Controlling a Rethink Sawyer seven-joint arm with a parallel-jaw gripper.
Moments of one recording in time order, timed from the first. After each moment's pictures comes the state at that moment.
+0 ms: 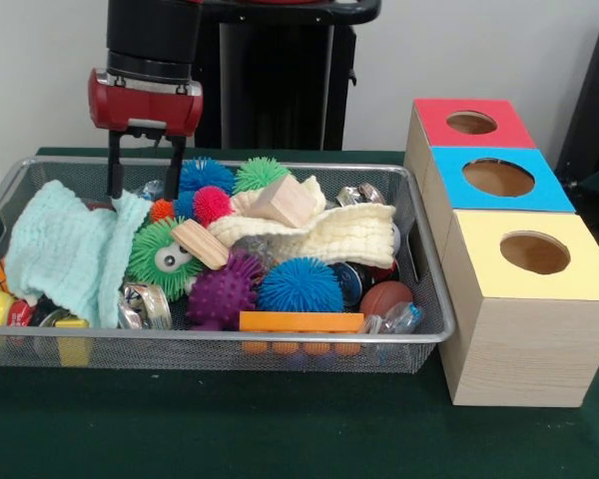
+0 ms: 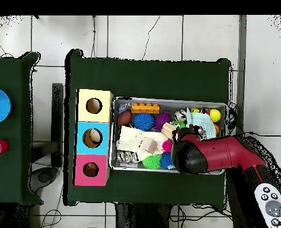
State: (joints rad) arm -0.72 -0.79 0.39 1.78 -0.81 0.38 1.68
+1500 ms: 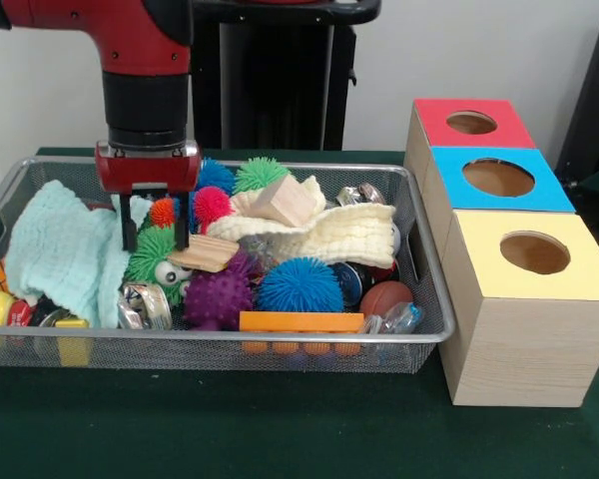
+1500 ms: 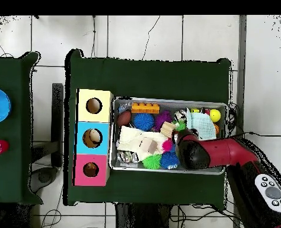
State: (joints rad) arm -0.81 -0.59 0.43 1.73 -0.79 0.33 1.68
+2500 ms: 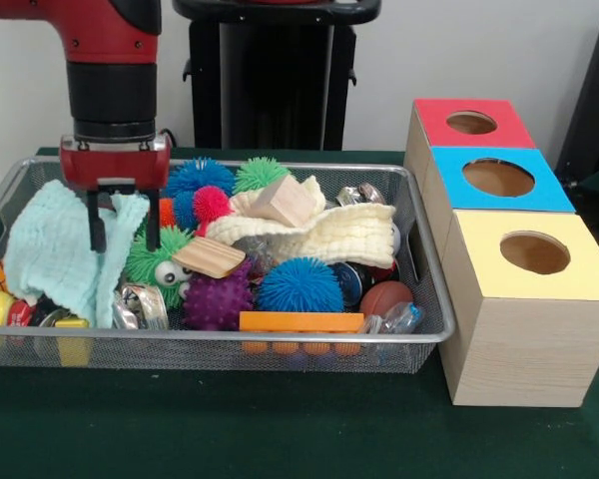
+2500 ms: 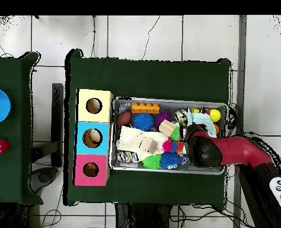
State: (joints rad) arm -0.89 -0.64 0.50 1.71 -0.78 0.37 1.68
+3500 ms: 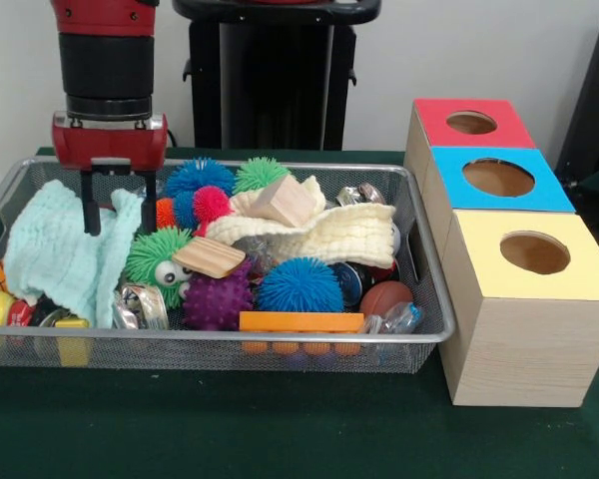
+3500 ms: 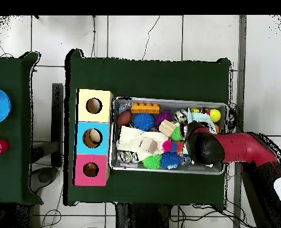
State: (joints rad) arm -0.89 -0.66 0.53 1.71 -0.75 0.43 1.68
